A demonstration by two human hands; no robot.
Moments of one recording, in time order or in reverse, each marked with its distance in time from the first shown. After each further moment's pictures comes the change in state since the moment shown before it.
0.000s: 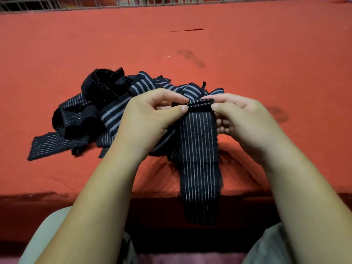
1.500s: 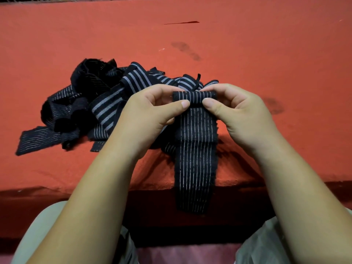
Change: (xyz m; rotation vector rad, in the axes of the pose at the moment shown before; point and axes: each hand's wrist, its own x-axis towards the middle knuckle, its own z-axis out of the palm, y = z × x) left_hand -0.002 -0.013 0.010 -0.155 -0.102 -0.128; right_hand -0.005 0.018 -0.009 -0.158 0.023 -0.255
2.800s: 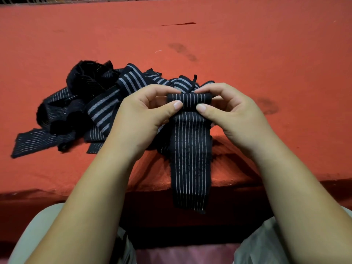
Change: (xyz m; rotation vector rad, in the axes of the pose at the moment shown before) left_hand -0.003 -0.002 0.002 0.018 0.025 0.076; right_hand -0.005 -0.004 -0.004 -0.061 -0.039 0.005
